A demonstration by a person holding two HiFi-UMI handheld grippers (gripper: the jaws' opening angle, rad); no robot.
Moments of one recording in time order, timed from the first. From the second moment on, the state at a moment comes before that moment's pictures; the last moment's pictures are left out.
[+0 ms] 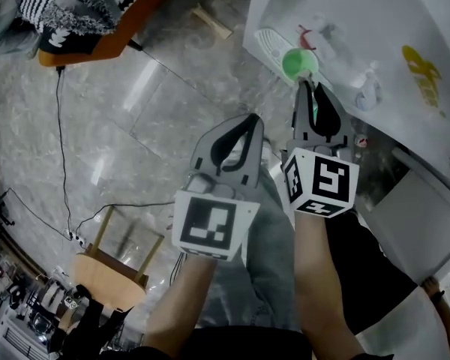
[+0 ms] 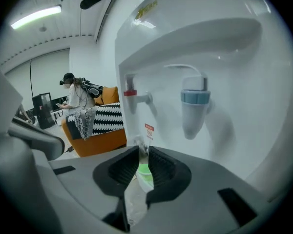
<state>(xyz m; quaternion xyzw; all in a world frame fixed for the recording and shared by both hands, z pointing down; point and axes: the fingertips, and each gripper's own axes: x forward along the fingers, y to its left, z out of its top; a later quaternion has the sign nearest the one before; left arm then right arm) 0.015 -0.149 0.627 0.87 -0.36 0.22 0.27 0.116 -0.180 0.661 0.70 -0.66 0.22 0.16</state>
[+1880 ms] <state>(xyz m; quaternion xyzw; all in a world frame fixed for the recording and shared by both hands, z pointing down) 0.003 -0.146 0.613 0.87 -0.36 0.21 0.28 0.116 -0.191 0.653 0.71 -0.65 0.15 0.21</state>
